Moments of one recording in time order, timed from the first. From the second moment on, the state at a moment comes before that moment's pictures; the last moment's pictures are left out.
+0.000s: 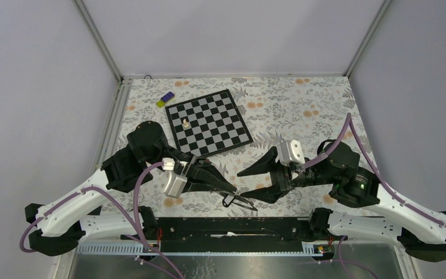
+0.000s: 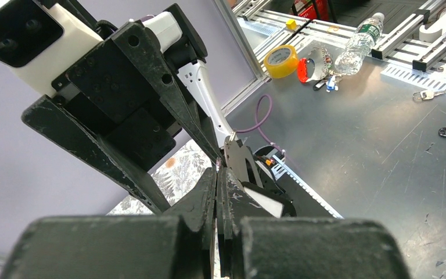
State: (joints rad) left arm -1.06 0.95 1.24 -0.28 1.06 0.50; right arm 1.15 0.78 1.08 -0.24 -0.52 -0.01
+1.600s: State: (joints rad) left arm -1.06 0.93 1.22 -0.23 1.03 0.49; right arm 1.15 0.77 1.01 -0.11 -0.56 0.06
